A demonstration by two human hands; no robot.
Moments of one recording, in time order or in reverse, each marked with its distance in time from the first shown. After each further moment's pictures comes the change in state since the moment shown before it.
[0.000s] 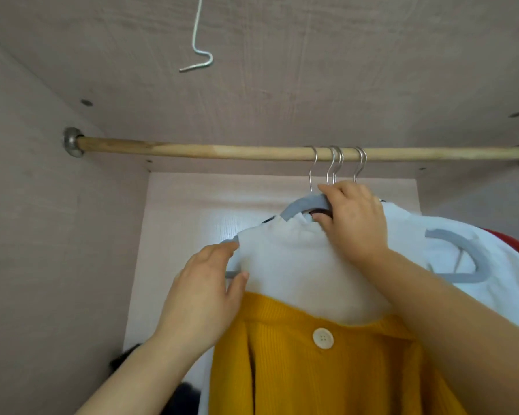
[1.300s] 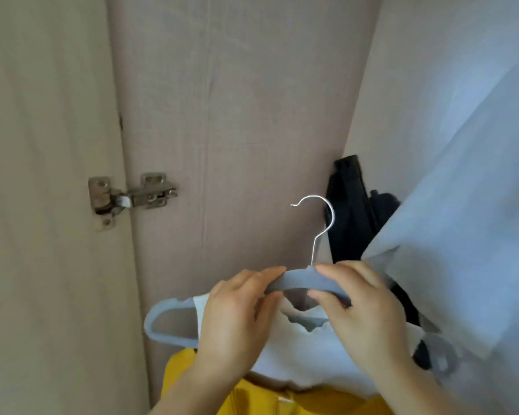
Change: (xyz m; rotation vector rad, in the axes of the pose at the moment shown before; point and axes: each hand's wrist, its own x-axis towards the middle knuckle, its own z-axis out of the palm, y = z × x) left_hand -0.330 0.003 -0.108 0.446 0.031 -0.508; right_hand -0.350 -0.206 -0.022 1.159 -0.433 -0.154
